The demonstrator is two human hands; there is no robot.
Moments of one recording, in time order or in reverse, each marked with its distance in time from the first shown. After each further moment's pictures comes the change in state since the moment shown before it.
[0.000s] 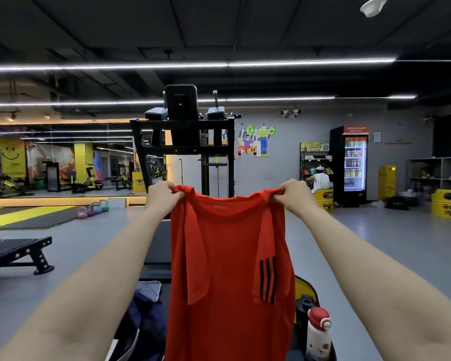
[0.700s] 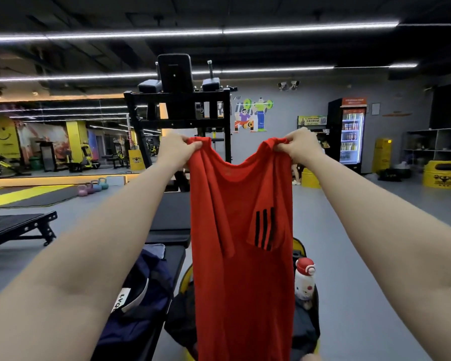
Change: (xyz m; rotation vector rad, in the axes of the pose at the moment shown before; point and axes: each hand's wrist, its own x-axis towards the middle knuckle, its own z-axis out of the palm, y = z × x) left_hand -0.065 0.065 -0.030 -0.221 -0.087 0.099; right_hand -0.052 -0.017 -0.062 0.194 0.032 -0.003
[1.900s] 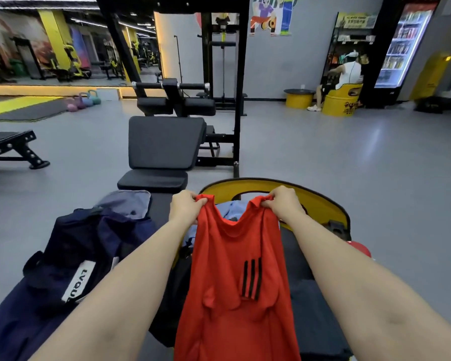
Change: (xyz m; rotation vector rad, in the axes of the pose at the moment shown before) left_hand 0.038 -0.341 0.256 0.074 -0.270 -0.608; right_hand 0.050 0.240 0.357 -0.132 -0.520 0.458
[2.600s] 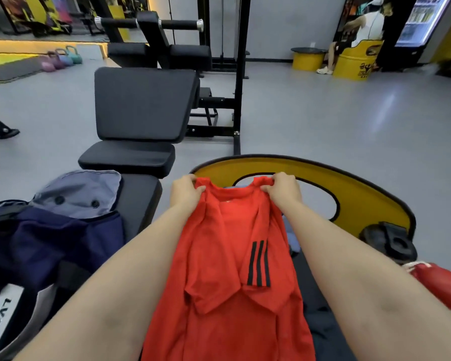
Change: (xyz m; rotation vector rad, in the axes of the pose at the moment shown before) left_hand 0.166 -0.080 0.114 0.193 -0.013 -0.012; right_hand 0.178 0.057 0.124 -0.084 0.066 0.087
